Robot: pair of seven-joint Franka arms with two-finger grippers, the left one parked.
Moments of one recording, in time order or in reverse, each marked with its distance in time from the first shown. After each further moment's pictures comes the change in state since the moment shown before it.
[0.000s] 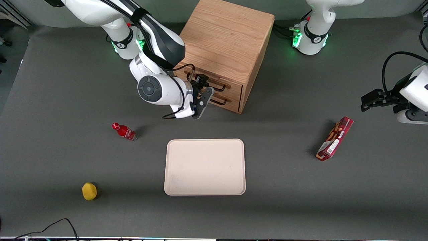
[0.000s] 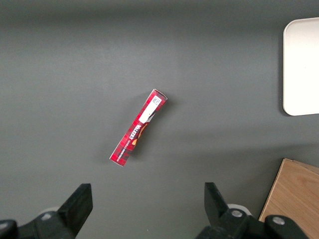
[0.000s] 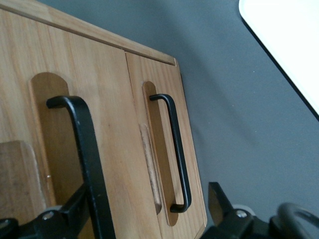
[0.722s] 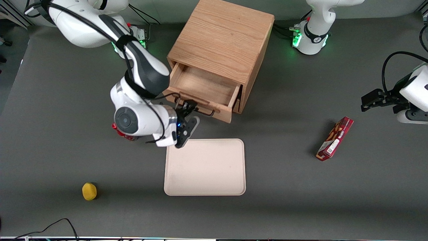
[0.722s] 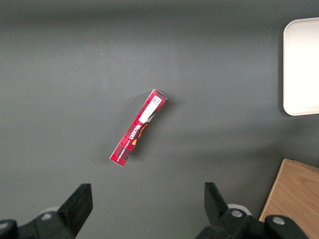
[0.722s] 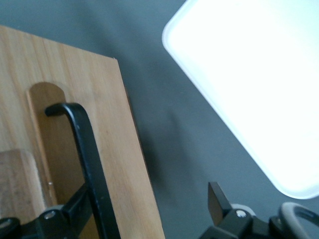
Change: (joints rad) arm -0.022 0.190 -0.099 0.313 -0.088 -0.116 0.001
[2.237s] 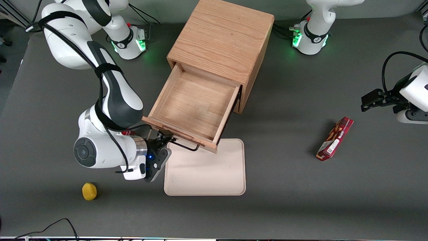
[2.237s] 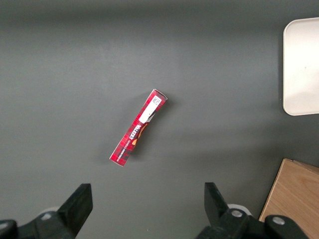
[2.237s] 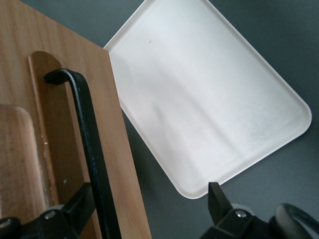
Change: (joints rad) arm -0.002 0.172 -0.137 0.342 -0.029 -0.089 -0.154
